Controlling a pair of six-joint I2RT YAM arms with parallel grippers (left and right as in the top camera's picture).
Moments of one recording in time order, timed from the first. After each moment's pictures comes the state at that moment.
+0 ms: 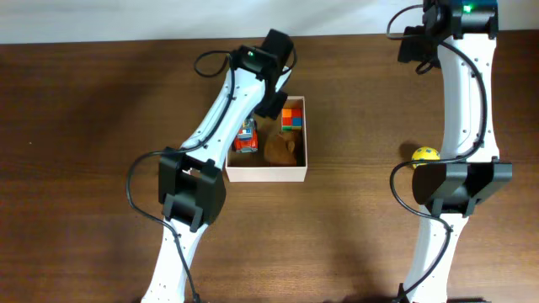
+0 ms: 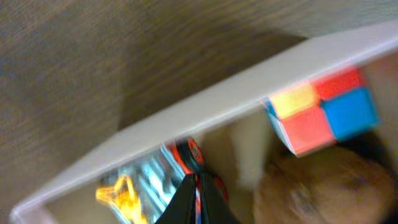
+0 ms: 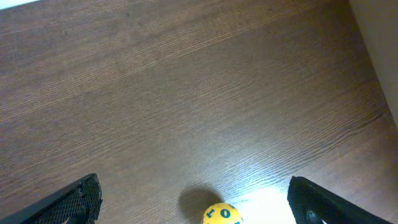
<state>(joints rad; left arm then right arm) -0.47 2.45 2.42 -1.32 -0.09 0.03 -0.04 2.31 2.66 -1.49 0.38 0.26</state>
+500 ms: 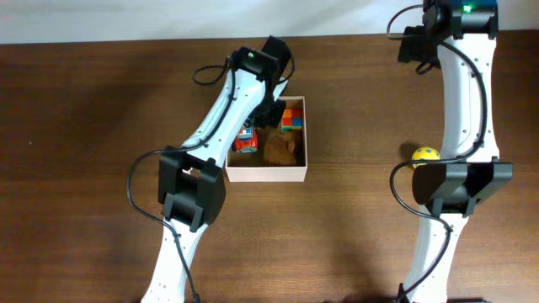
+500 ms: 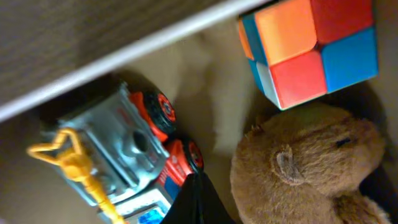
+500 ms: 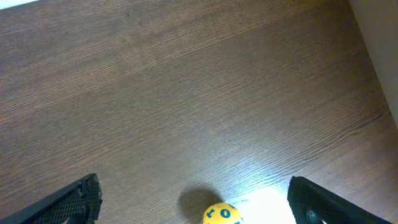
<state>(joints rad) -0.47 2.45 2.36 -1.40 -0.02 -0.05 -0.04 2.31 2.66 -1.49 0.38 0.26</state>
